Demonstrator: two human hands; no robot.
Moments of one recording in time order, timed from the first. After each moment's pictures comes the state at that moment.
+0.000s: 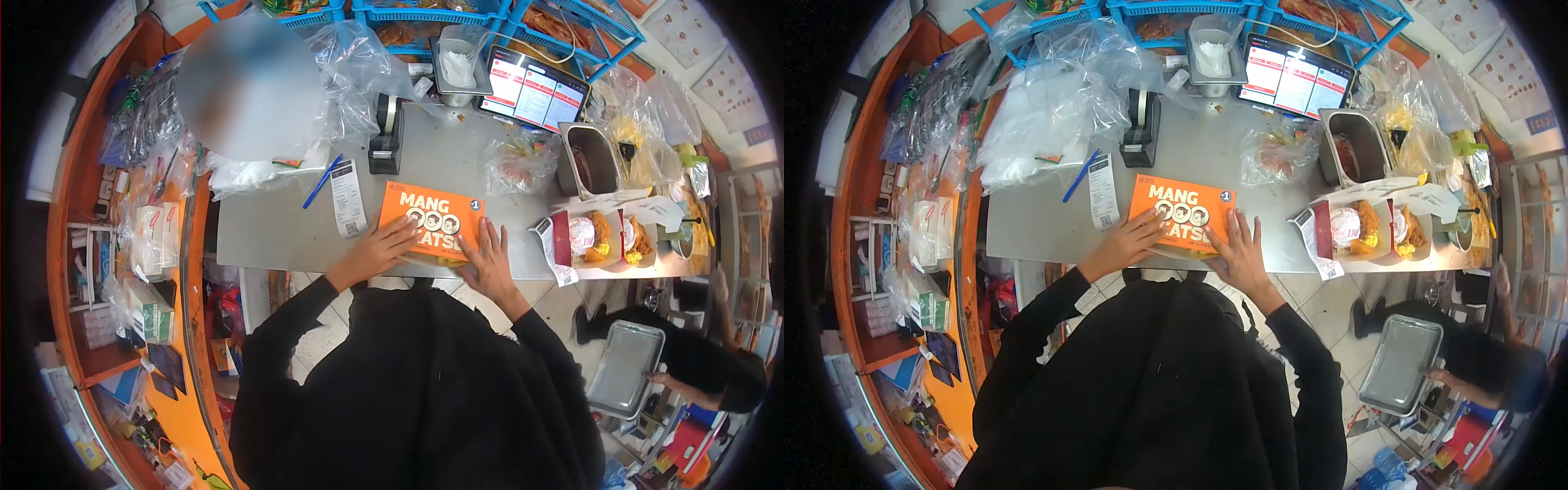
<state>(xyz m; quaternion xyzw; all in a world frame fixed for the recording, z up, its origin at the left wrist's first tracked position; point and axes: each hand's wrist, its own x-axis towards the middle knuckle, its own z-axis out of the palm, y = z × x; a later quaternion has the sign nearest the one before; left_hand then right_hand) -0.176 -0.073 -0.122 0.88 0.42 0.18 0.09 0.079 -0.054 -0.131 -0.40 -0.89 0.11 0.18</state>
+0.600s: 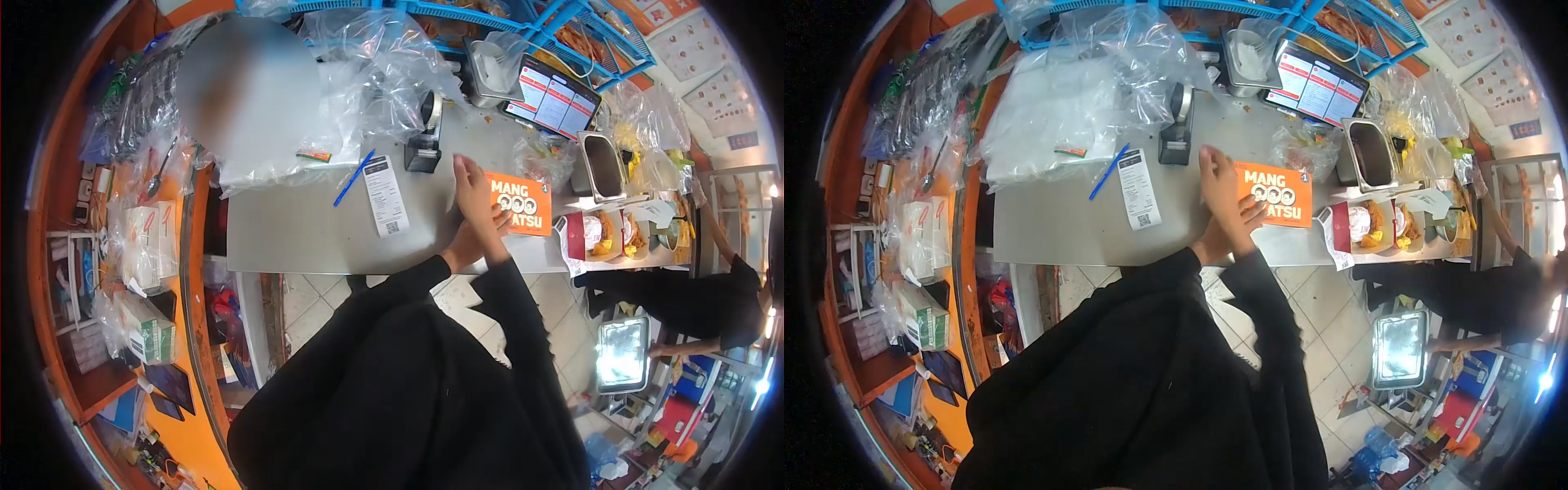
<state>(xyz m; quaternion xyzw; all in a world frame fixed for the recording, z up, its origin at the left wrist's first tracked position) -0.068 -0.025 -0.191 0.82 0.40 0.39 0.12 -0.066 0.032 -0.129 -0.61 -0.62 0.30 0.40</state>
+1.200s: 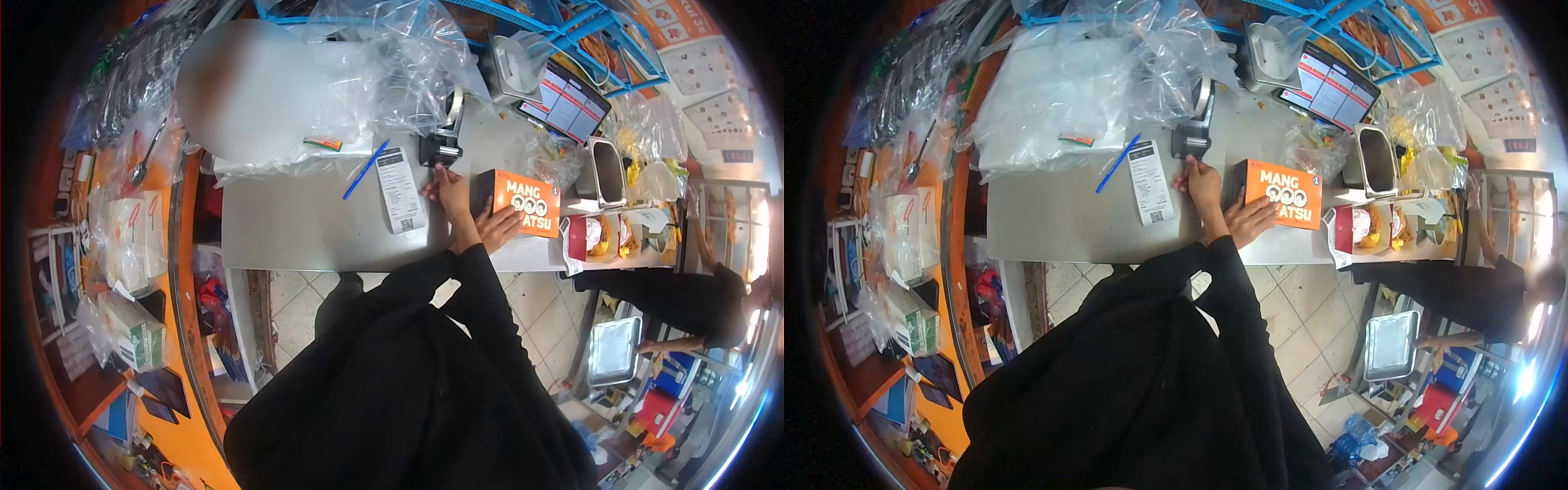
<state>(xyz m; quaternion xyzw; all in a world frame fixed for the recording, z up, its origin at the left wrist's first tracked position) -0.072 -0.025 -0.186 0.79 0.40 0.46 0.04 -0.105 0.030 -0.184 -0.62 -0.42 0.56 0.35</state>
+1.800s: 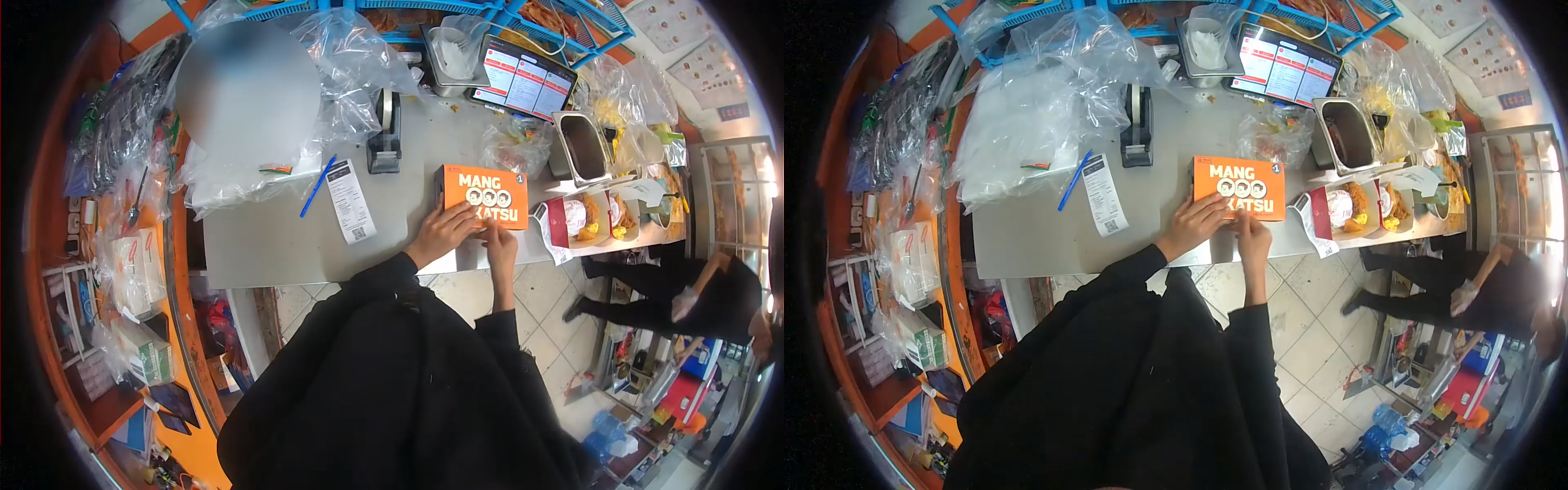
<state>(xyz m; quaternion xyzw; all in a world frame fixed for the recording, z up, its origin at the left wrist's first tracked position) -0.082 -0.025 -0.164 0.80 0.41 0.43 -0.02 0.048 -0.049 -0.146 -0.72 -0.45 0.34 0.40</state>
